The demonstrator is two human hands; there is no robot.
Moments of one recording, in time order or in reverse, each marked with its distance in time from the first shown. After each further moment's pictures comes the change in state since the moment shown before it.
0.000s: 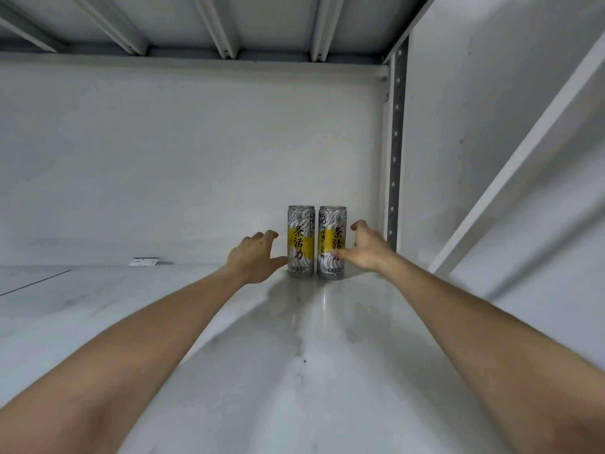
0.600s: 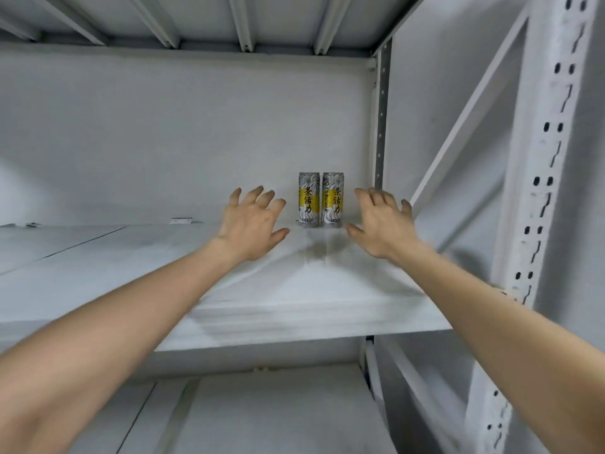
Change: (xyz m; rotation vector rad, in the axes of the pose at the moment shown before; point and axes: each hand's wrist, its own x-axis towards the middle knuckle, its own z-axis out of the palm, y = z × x) left_hand -0.181 0.005 -0.087 0.448 0.247 0.259; right_hand -0.195 -0.056 -0.032 -0.538 0.242 -0.171
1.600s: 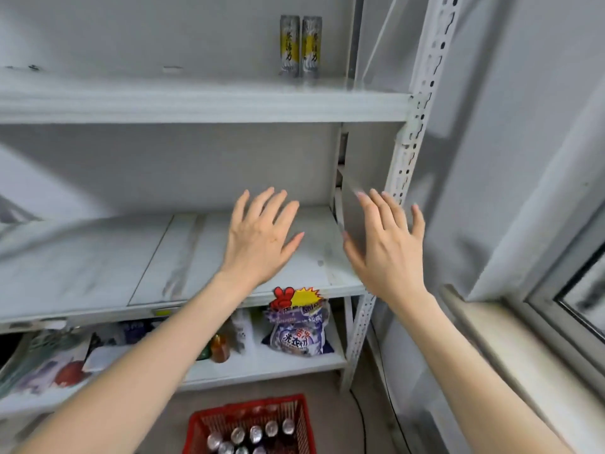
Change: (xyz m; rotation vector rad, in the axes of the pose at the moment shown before) left_hand -0.368 0.168 -0.089 -0.254 0.059 0.047; right_hand -0.429 -0.039 -0.060 0.025 0.123 0.019
